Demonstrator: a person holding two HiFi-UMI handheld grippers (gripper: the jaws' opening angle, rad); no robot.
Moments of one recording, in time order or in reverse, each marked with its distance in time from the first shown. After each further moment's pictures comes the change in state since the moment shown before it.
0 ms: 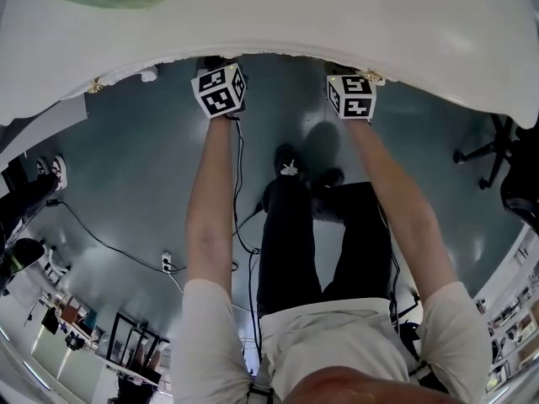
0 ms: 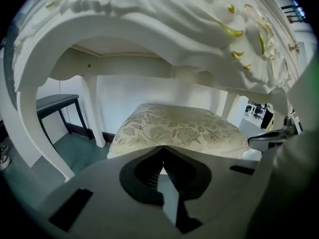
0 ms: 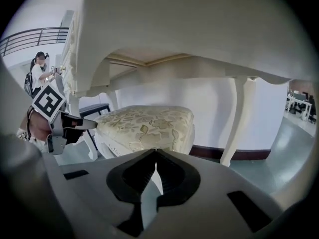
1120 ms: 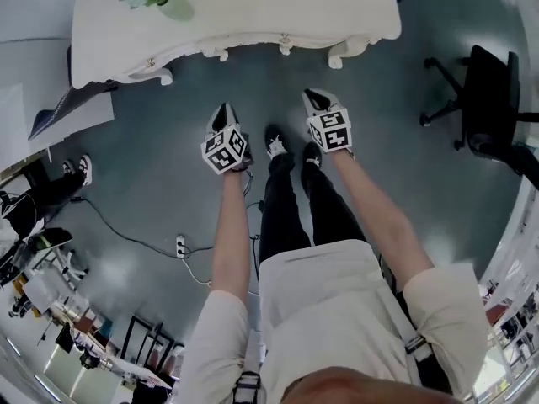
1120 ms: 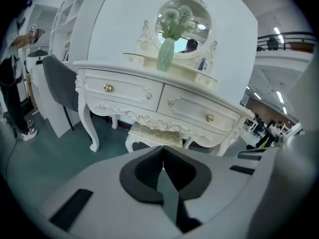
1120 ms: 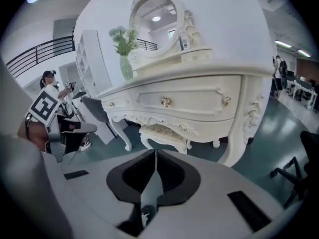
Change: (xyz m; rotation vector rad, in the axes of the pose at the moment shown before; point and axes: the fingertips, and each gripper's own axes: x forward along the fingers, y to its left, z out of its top) left arm -0.318 -0.110 0.074 -0.221 0.094 0.043; right arm -0.306 0.067 0.081 0.067 0.147 0.117
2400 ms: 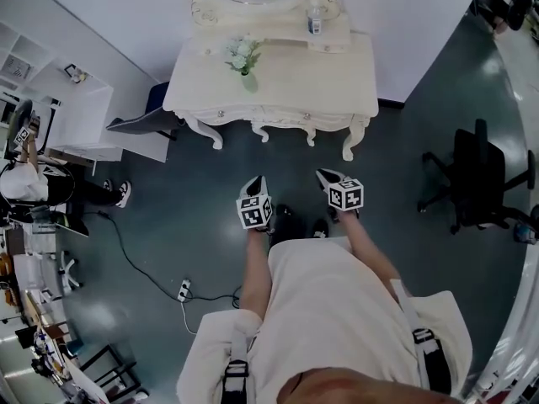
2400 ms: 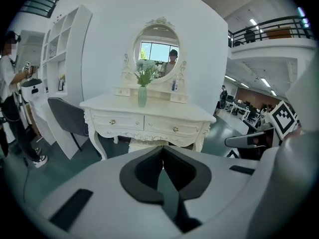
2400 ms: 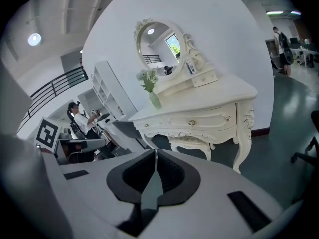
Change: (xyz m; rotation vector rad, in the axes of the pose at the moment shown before) left arm -0.240 -0.086 0.042 0.194 -0.033 -0.038; right arm -0.200 0.100 0.049 0.161 -0.067 0.277
